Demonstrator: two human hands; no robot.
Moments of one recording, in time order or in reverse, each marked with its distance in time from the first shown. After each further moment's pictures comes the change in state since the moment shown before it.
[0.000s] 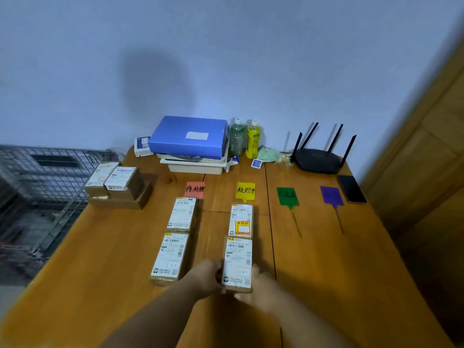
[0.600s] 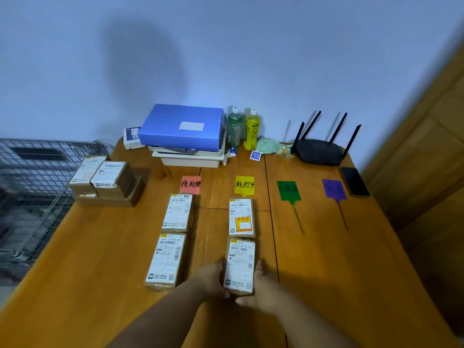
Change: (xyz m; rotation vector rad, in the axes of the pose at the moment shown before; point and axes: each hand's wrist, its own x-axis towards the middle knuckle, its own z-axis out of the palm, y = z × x) left_hand 0.034 -0.006 0.004 0.052 -0.085 -0.115; right_hand 0.027 0.000 0.006 0.030 -0.111 0.127
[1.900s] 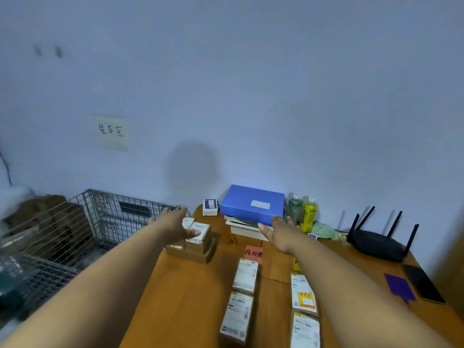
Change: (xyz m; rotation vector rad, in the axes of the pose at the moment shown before) left_hand -0.212 -0.100 -0.290 0.254 0.763 -0.089; right_hand -0.123 -0.270 -0.134 -0.453 0.483 -0.407
